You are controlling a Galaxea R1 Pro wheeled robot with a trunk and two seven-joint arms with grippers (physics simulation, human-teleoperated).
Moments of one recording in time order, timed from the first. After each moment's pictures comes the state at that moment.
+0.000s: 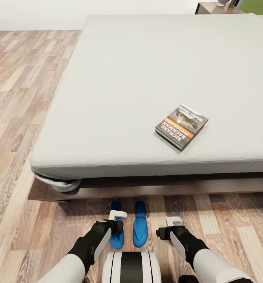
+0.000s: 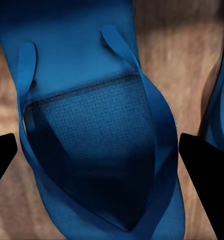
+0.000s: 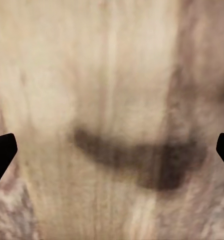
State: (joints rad) left arm -0.60 -0.17 -0.25 -0.60 0.13 0.45 0.07; right arm -0.67 0.05 0.19 -0.35 -0.19 0.36 -0.06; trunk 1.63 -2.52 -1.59
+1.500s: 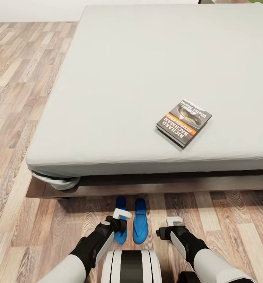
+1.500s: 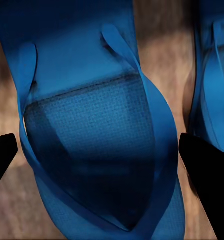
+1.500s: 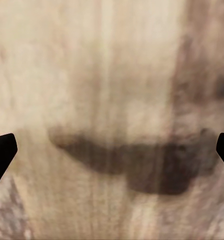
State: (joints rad) left arm -0.60 -0.16 -0.38 -0.61 0.13 0.35 0.06; right arm -0.67 0.04 0.19 -0.35 -0.19 0.36 -0.06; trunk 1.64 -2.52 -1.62
